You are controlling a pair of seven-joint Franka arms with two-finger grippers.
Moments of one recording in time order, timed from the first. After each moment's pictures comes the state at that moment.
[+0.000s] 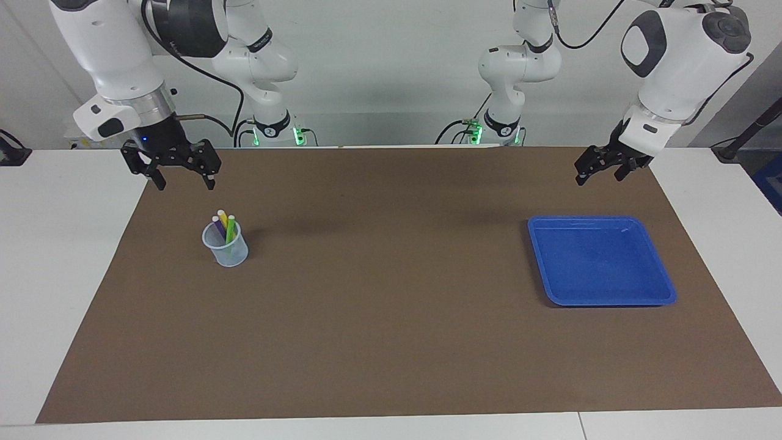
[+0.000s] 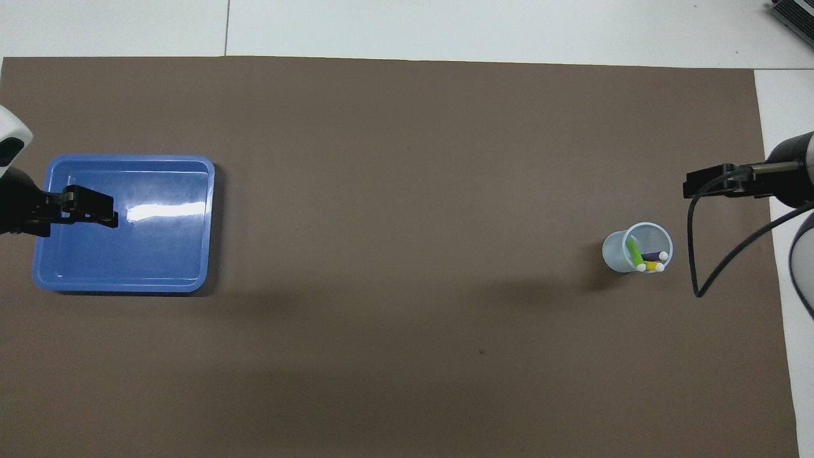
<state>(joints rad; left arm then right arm) -0.05 -0.03 0.03 -1.74 -0.03 1.65 -0.08 -0.05 -0.02 0.05 -1.69 -0.02 1.76 0.02</state>
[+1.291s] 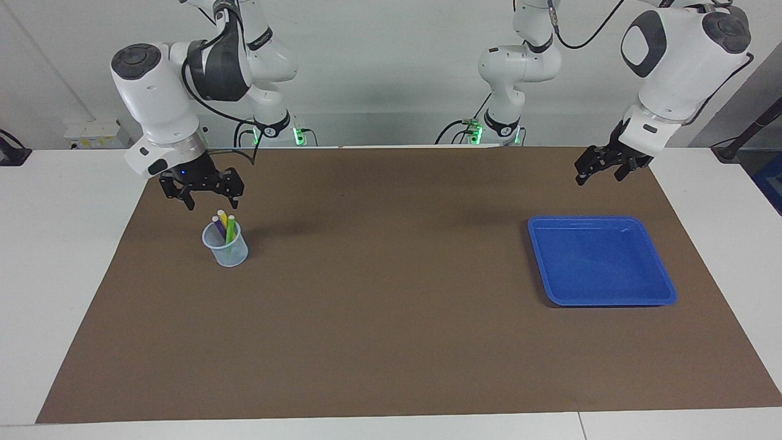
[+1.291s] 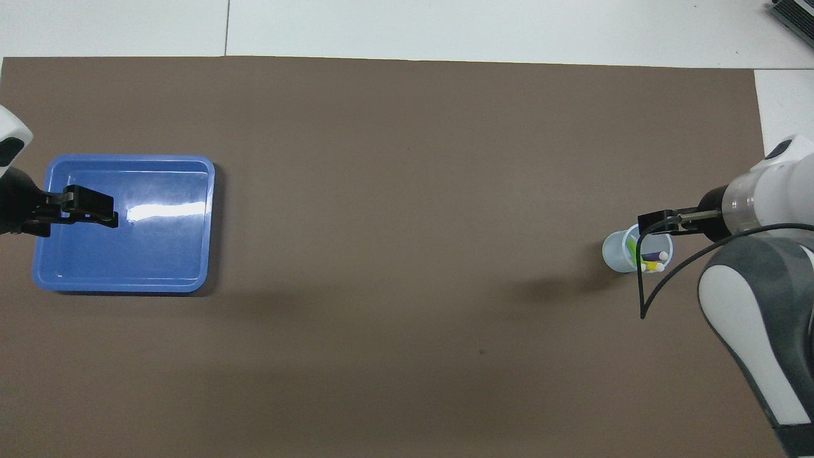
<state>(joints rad) -0.05 -0.03 0.03 -1.74 -0.03 1.65 -0.08 -0.05 -0.07 0.05 -2.00 -0.02 1.96 -0.01</state>
